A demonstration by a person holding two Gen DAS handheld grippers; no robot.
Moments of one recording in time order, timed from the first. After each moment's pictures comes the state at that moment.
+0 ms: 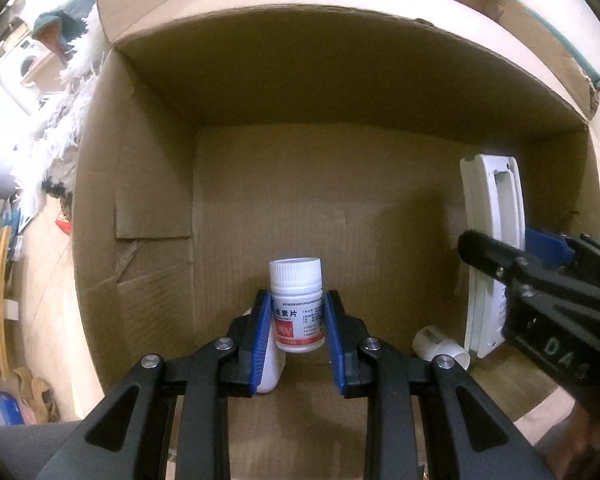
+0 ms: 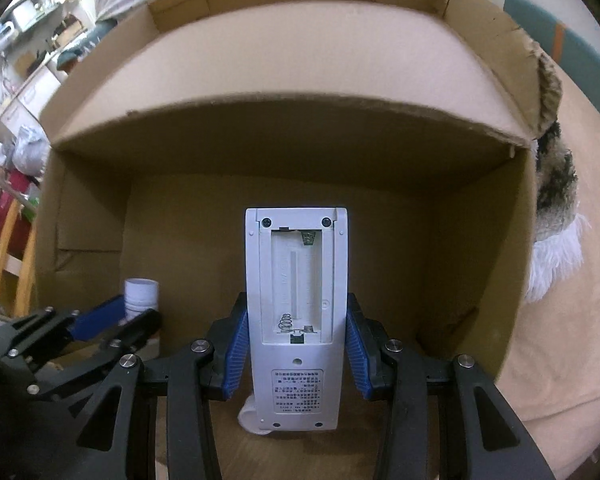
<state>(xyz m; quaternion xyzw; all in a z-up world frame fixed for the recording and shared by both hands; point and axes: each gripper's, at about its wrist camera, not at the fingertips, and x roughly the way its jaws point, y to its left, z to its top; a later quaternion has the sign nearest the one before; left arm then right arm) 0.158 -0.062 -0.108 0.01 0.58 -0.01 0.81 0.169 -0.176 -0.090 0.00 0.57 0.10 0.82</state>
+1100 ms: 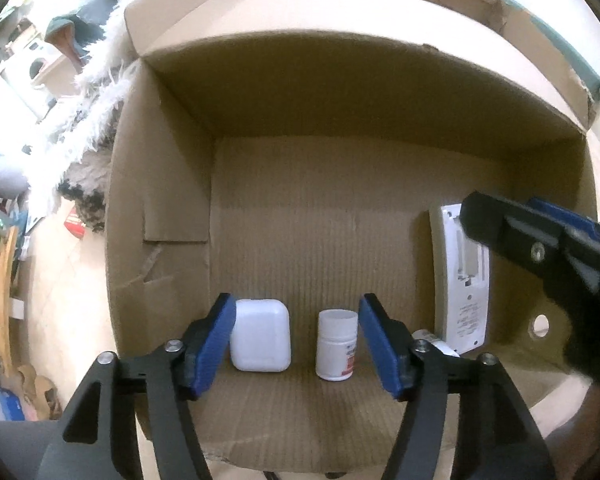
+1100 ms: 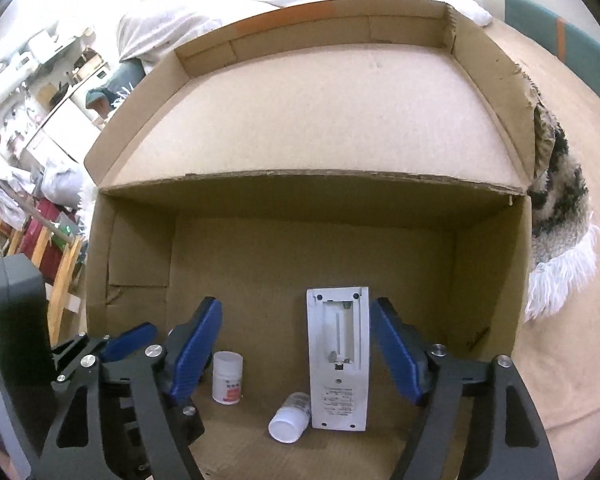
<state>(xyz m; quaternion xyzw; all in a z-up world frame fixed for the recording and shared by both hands) 0.150 -0.066 -0.095 0.01 0.57 0.00 0.82 0.175 -0.188 -0.059 0.07 0.52 0.14 0.84</state>
